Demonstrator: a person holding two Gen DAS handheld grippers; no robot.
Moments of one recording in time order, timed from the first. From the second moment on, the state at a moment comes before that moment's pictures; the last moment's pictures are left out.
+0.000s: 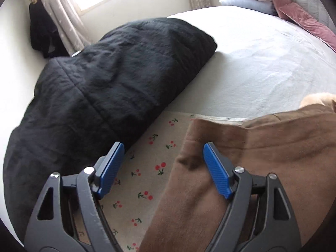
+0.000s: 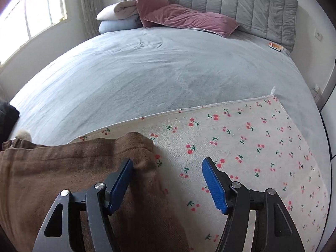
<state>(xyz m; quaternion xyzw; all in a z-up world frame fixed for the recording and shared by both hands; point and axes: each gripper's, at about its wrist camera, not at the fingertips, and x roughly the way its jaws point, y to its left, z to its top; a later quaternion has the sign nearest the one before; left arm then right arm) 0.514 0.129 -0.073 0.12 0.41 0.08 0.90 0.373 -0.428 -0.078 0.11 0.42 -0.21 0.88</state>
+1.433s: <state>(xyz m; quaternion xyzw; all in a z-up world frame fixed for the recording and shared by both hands) 0.133 0.028 -0.029 0.06 0.48 -0.04 0.88 0.089 -0.157 -0.023 0.02 0.46 -0.08 0.88</state>
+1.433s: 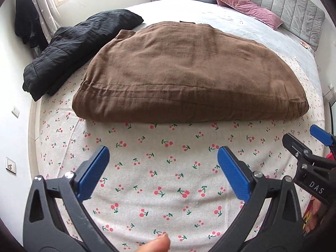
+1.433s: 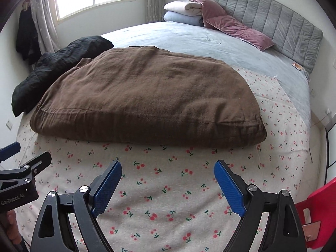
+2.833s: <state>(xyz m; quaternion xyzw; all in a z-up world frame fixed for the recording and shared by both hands) 0.127 0.029 -0.032 0.04 0.48 -0.05 0.88 0.089 -0.146 -0.028 0.01 0.46 -0.08 0.88</state>
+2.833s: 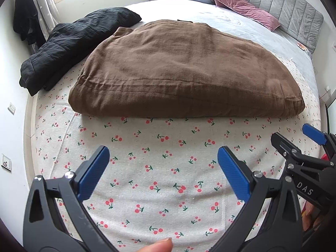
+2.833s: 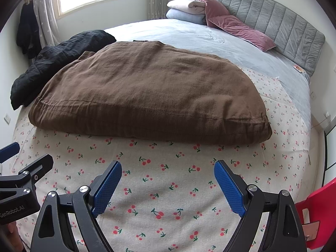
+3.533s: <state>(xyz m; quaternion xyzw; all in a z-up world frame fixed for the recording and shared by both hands) 0.125 0.030 -0.030 0.05 0.48 -0.05 0.88 0.090 -0.145 -0.029 0.01 0.46 -0.08 0.88</state>
